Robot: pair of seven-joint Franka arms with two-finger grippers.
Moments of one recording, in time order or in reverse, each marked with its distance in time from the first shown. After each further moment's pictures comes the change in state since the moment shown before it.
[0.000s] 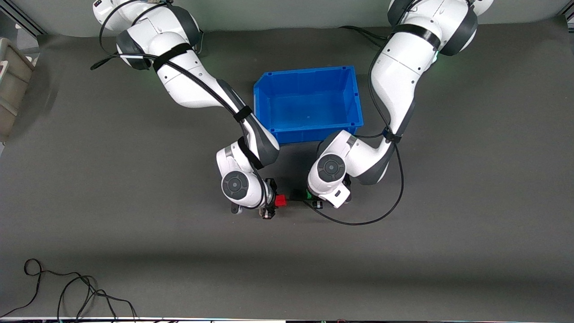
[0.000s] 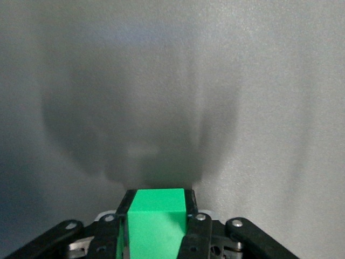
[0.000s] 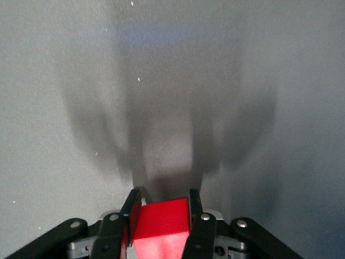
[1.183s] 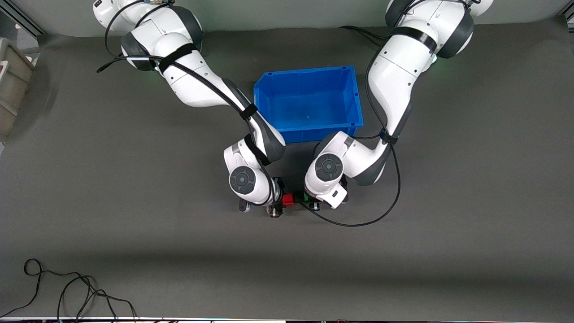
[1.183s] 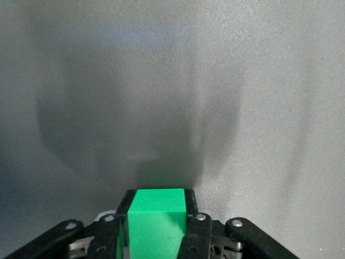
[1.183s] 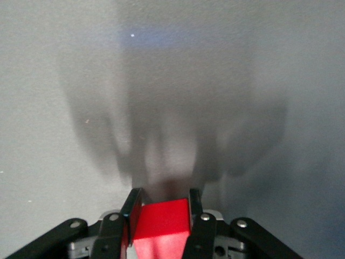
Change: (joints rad) left arm -0.012 0.019 0.001 0.018 0.000 0.029 -0.032; right arm 0.016 0.018 0.016 0.005 0.000 0.077 0.006
